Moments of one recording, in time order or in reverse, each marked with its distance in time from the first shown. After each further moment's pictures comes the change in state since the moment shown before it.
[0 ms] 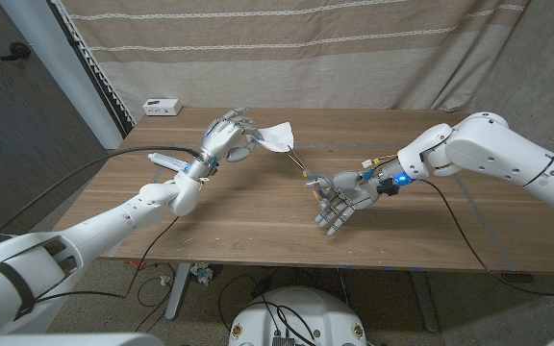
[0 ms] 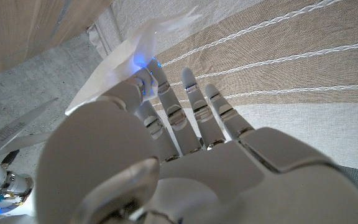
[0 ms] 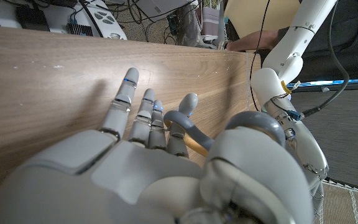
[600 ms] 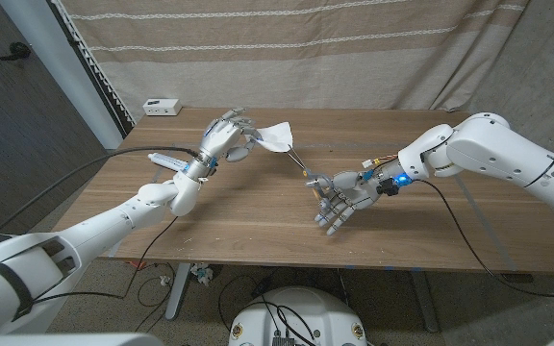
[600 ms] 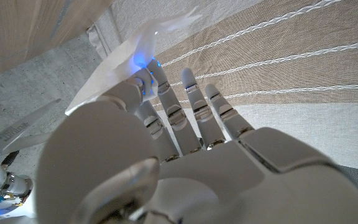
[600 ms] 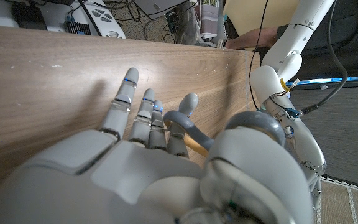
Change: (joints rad) left arm 0.003 0.004 -0.003 -0.001 -0.001 -0.001 -0.001; left_hand 0.000 0.000 0.000 0.000 0.002 0.000 0.000 0.000 0.002 -0.002 -0.002 0.001 -0.002 0.000 0.000 0.000 -0.005 0.000 0.000 0.000 0.000; right arm -0.015 -0.002 0.014 -0.007 0.015 0.005 -0.021; right_hand 0.000 0.000 0.000 0.000 0.000 0.000 0.000 0.000 0.000 0.000 0.000 0.000 0.000 0.000 0.000 0.000 0.000 0.000 0.000 0.000 0.000
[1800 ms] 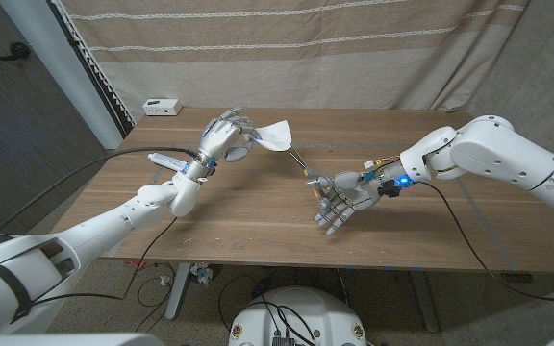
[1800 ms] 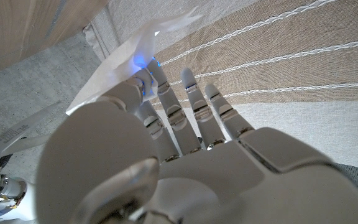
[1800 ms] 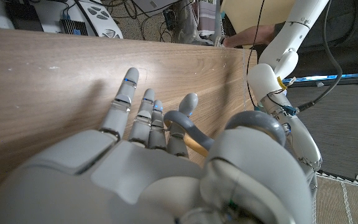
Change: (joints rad) left arm 0.011 0.004 -0.009 -0.011 -0.007 0.011 0.002; left_hand -0.006 0.005 0.001 0.001 0.003 0.000 0.000 -0.011 0.003 -0.002 -0.002 0.005 -0.007 0.000 0.000 0.000 -0.014 0.000 0.000 0.000 0.000; right arm -0.032 -0.016 0.028 -0.019 0.027 0.016 -0.029; right_hand 0.004 -0.004 0.000 0.000 0.008 0.000 0.000 0.001 -0.002 0.000 0.000 0.000 0.000 0.000 0.000 0.000 0.000 0.000 0.000 0.004 0.000
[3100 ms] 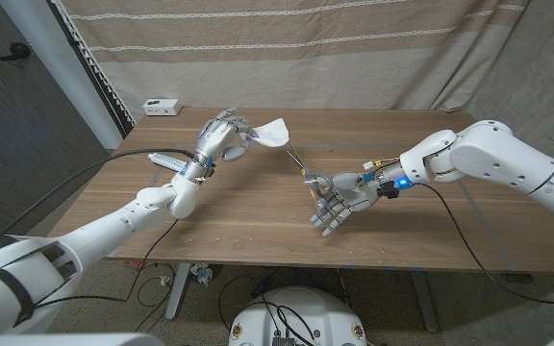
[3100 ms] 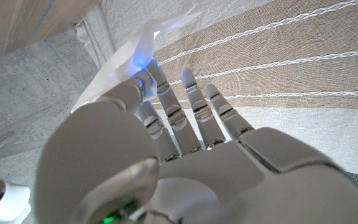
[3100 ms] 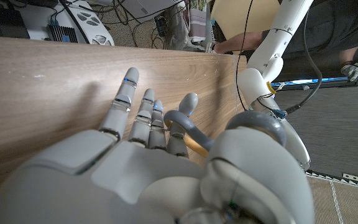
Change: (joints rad) left arm 0.017 -0.013 -0.026 0.019 -0.029 -0.017 0.002; left_hand -0.003 -0.003 0.000 0.009 -0.004 -0.010 0.000 -0.018 -0.005 -0.002 -0.002 -0.001 -0.014 0.000 0.000 0.000 -0.014 0.000 0.000 0.000 0.000; right arm -0.023 0.006 0.009 0.020 0.010 0.045 0.036; right_hand -0.005 -0.005 -0.001 0.010 0.000 0.000 0.000 -0.007 -0.005 0.000 0.000 0.000 0.000 0.011 -0.010 0.000 0.000 0.000 0.000 0.004 0.000
